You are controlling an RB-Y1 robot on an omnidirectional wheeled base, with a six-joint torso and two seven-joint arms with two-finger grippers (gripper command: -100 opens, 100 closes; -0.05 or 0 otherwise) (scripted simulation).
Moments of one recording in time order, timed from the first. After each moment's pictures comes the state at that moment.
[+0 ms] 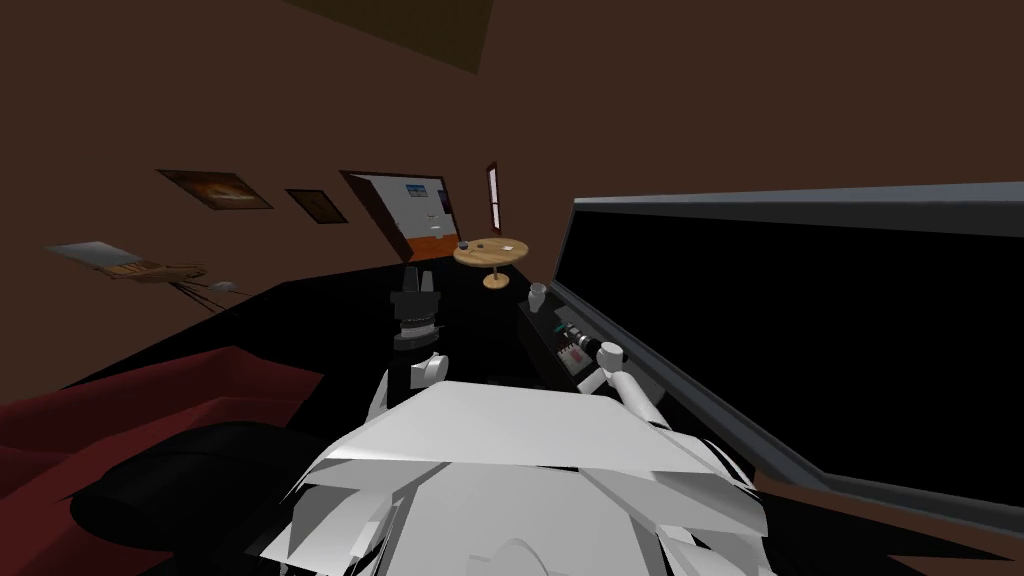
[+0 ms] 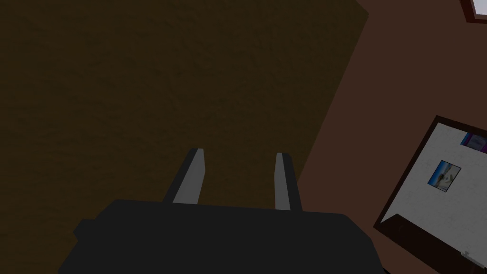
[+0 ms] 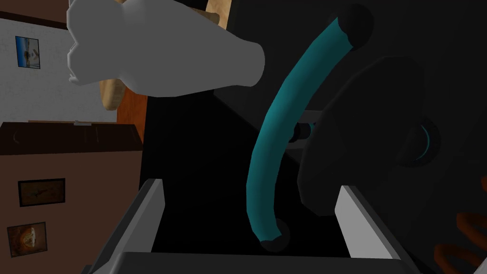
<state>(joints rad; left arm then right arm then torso) 0.51 0.04 0.03 -2.39 -0.02 -0.51 0.08 -0.11 -0.35 -0.14 -0.99 -1.63 0.64 -1.32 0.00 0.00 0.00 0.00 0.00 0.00</state>
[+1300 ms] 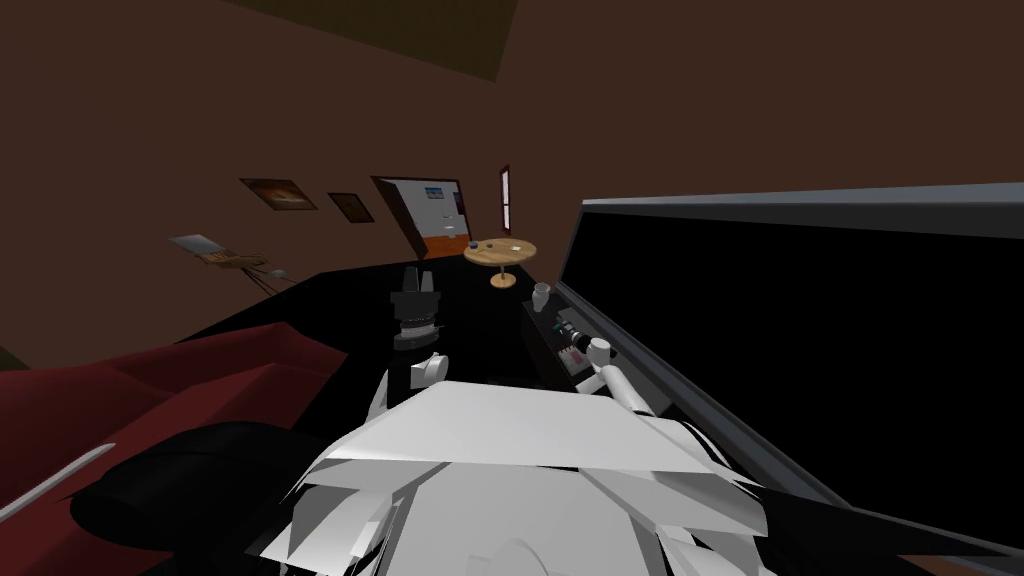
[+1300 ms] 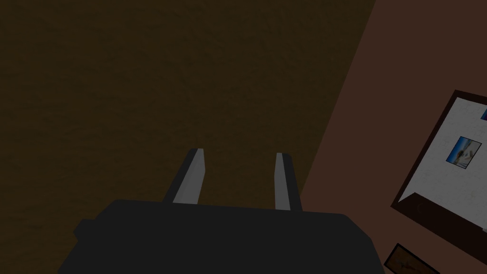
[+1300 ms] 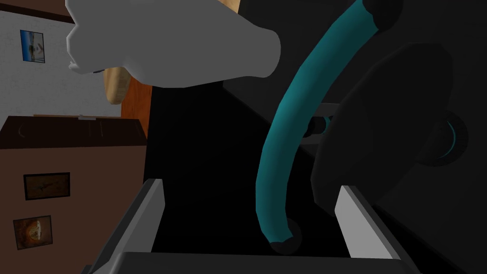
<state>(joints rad) 0.51 0.04 0.03 -2.39 -0.02 -0.51 0.08 -0.17 -0.31 -0.07 -0.94 -1.65 0.50 -1.36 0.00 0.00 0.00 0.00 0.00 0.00</state>
